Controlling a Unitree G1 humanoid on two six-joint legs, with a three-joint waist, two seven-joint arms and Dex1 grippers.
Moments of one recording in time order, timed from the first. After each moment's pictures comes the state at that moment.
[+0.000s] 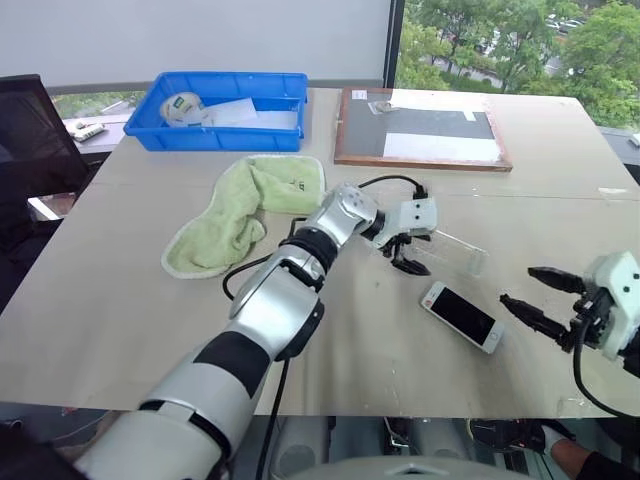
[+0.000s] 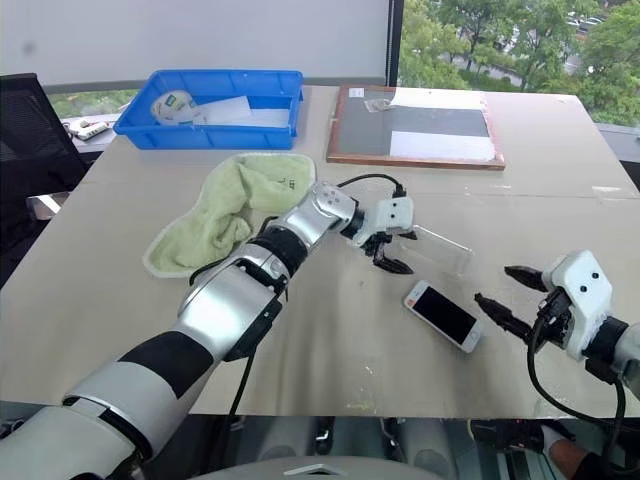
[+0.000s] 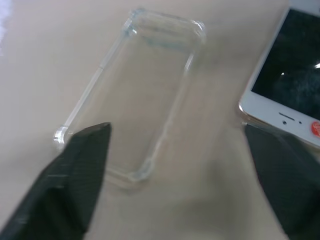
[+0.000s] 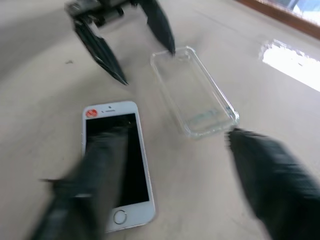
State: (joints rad) left arm -1.25 0.02 -0.40 1.27 0.16 -0.17 -1.20; right arm 0.34 -0.78 -0.51 -0.66 0.60 0.61 0.78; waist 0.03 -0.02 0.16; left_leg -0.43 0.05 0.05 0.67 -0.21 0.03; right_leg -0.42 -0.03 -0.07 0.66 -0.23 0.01
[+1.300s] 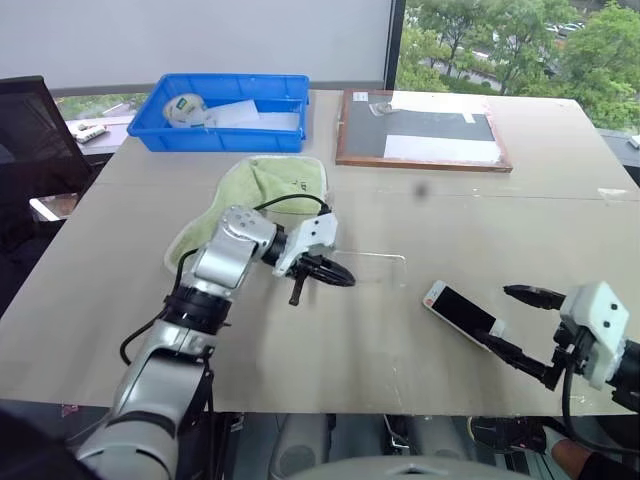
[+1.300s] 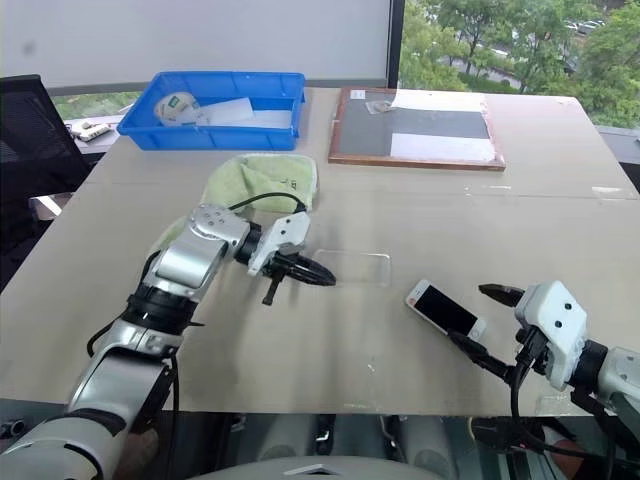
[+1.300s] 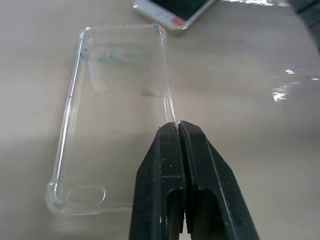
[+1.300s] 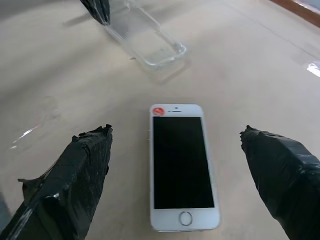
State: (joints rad) left arm -0.65 0.53 -0.25 0.13 -0.03 0.41 -1.53; right arm 0.45 -0.78 -0.43 -0.78 0.56 0.52 0.82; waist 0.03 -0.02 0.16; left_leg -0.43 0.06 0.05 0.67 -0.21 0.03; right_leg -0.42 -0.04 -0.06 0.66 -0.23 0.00
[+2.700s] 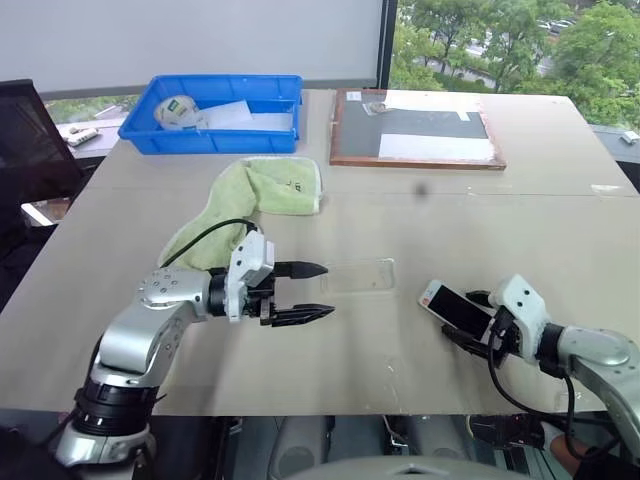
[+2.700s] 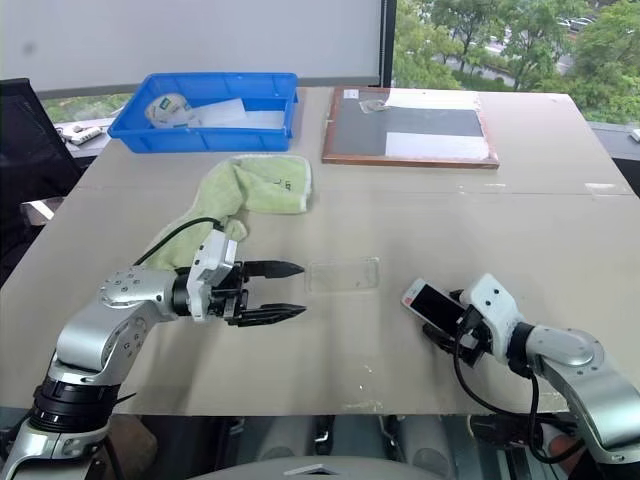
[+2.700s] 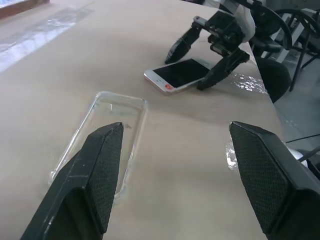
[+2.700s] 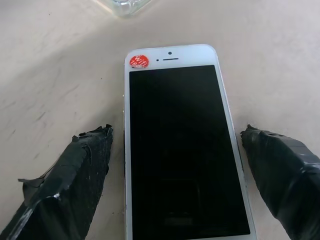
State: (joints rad) left arm -0.18 0.71 0.03 -0.31 -0.52 0.47 -1.24; right arm 0.16 -0.74 -0.01 -0.50 0.34 0.59 0.71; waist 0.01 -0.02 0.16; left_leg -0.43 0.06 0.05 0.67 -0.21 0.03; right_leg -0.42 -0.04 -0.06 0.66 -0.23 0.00
